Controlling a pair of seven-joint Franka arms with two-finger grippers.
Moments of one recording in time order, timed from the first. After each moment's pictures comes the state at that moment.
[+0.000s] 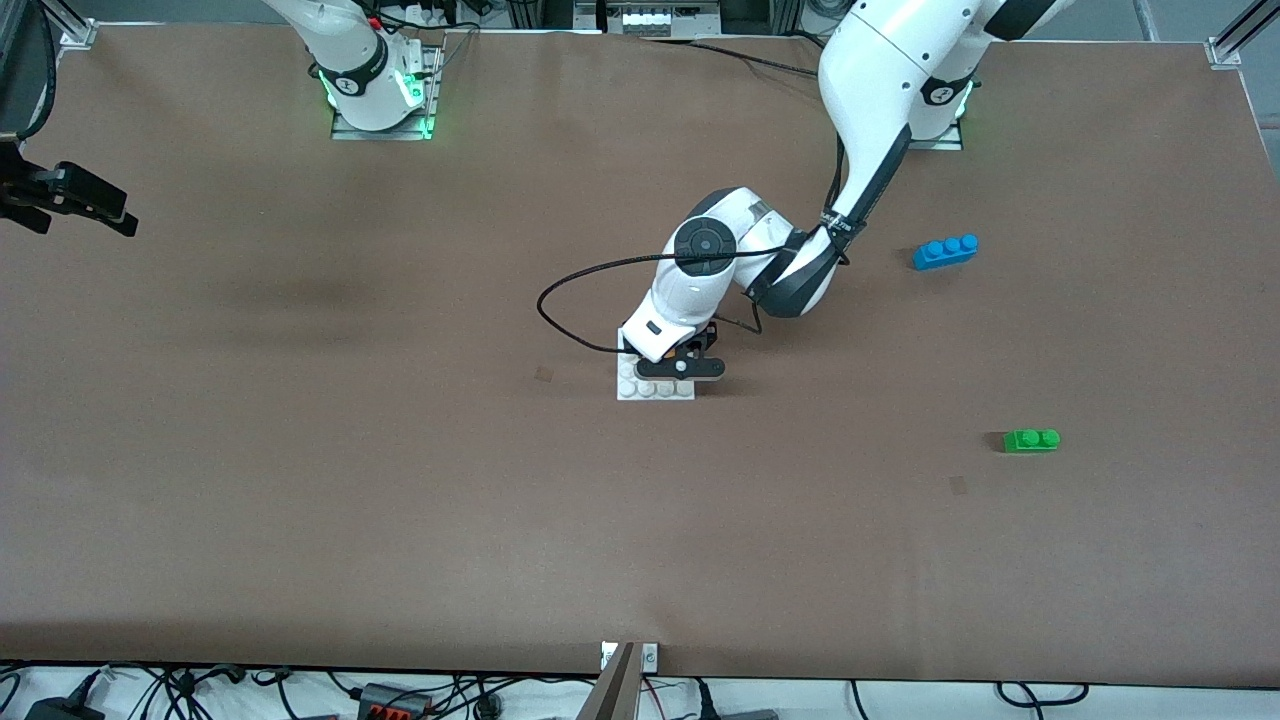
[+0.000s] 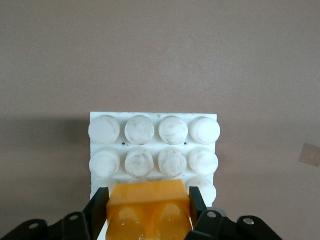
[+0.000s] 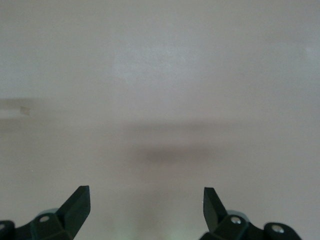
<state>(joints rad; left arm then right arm) -0.53 0.72 -0.22 -1.60 0.06 2.41 -0.80 -0.02 -0.05 -0.07 -1.66 -0.01 1.59 -0.06</state>
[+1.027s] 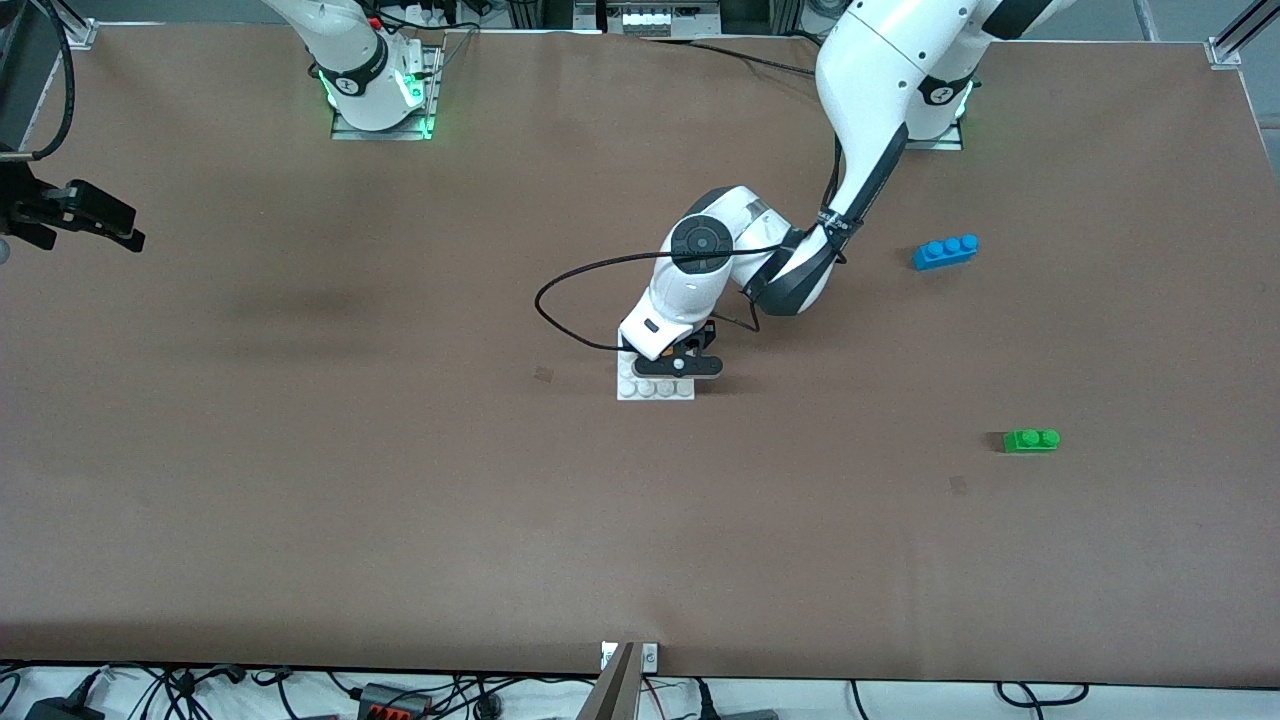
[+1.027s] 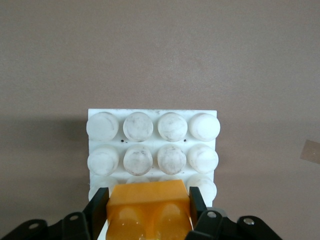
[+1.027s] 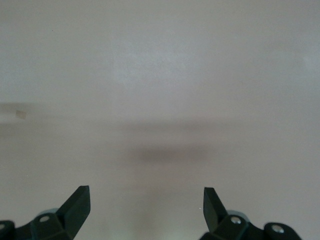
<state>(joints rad) -0.54 0.72 -0.22 -1.61 0.06 2.41 -0.80 0.01 -0.01 -0.08 -1.63 -0.02 1.60 -0.06</state>
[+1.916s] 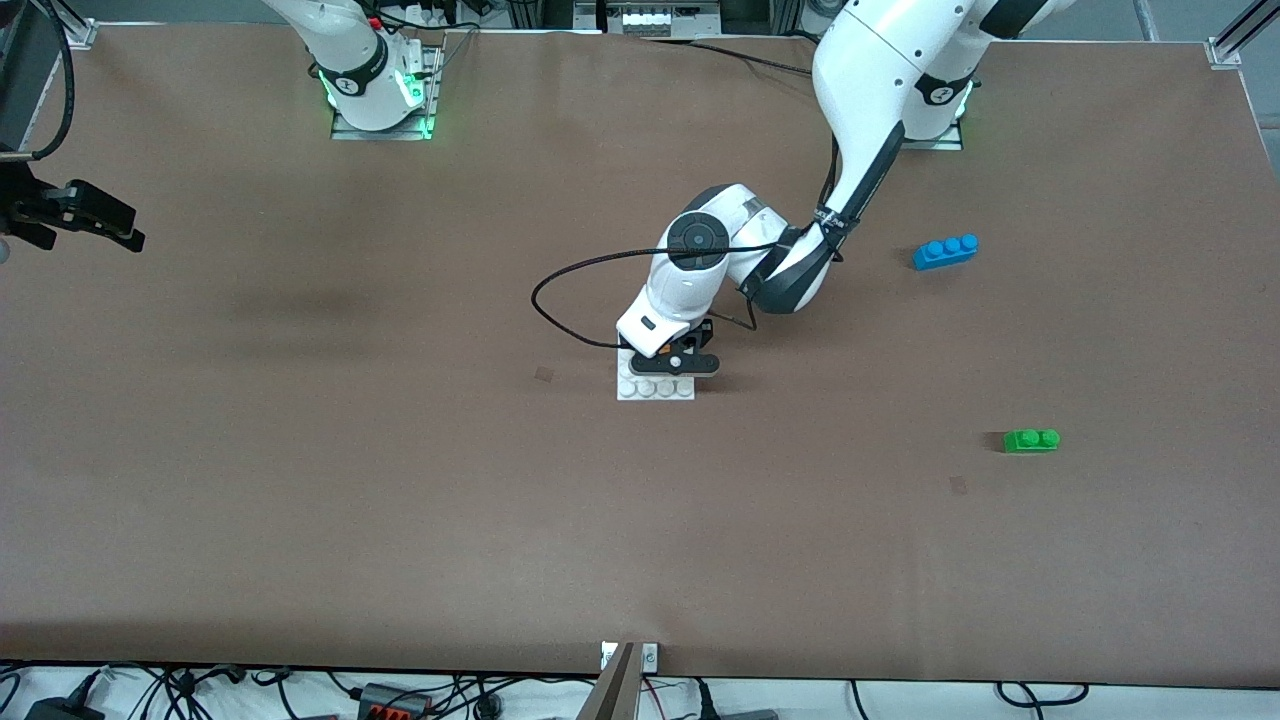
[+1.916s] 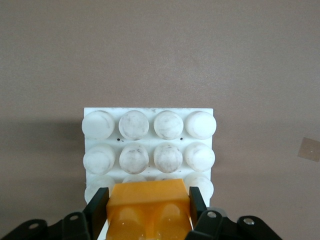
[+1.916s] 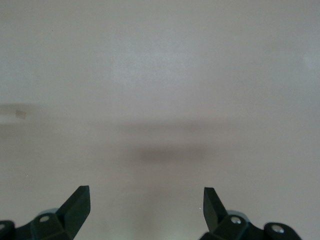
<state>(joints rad) -0.56 0.72 -0.21 -1.61 0.06 2.42 -0.80 0.01 -0.01 -0.08 -1.63 -0.02 1.60 -0.06</state>
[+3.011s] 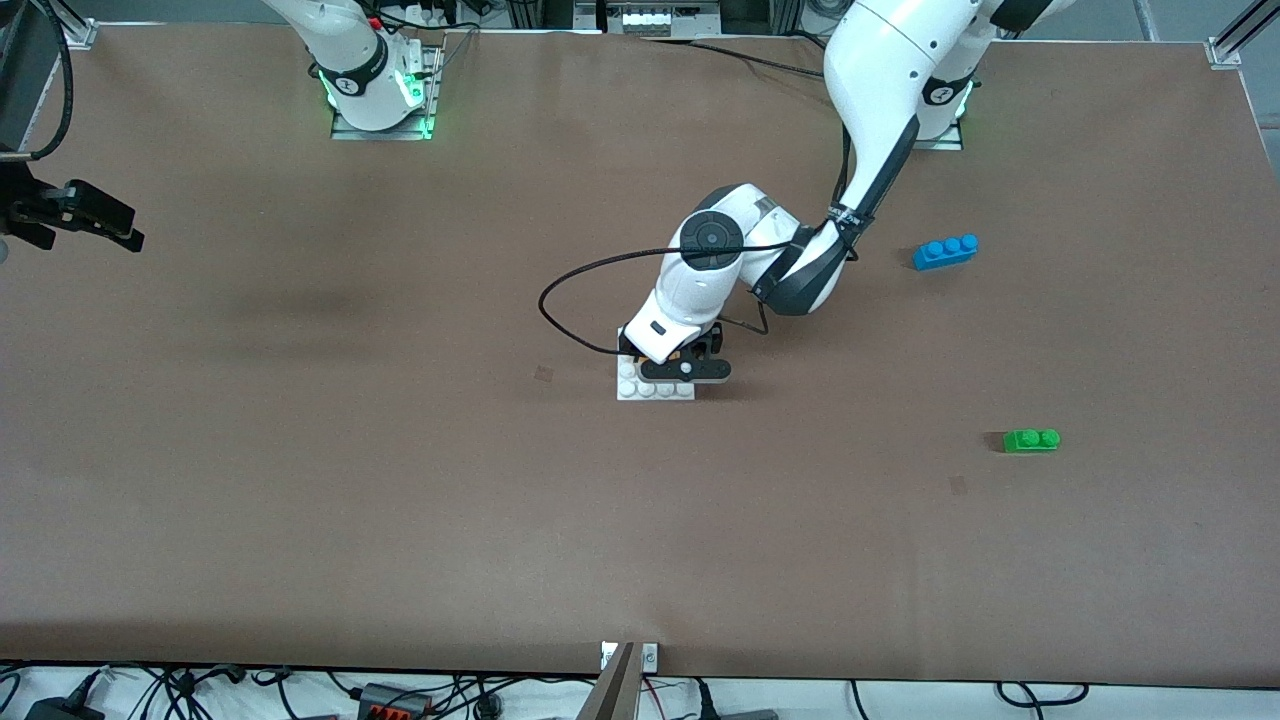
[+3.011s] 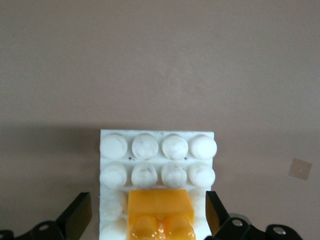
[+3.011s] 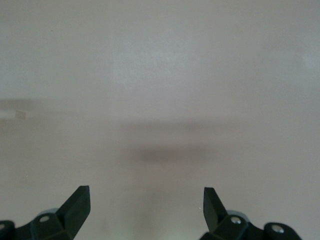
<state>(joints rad) -0.53 0.70 -0.20 -1.60 0.06 2.42 -0.80 0.01 -0.01 -0.08 -1.63 -0.02 1.60 -0.06</state>
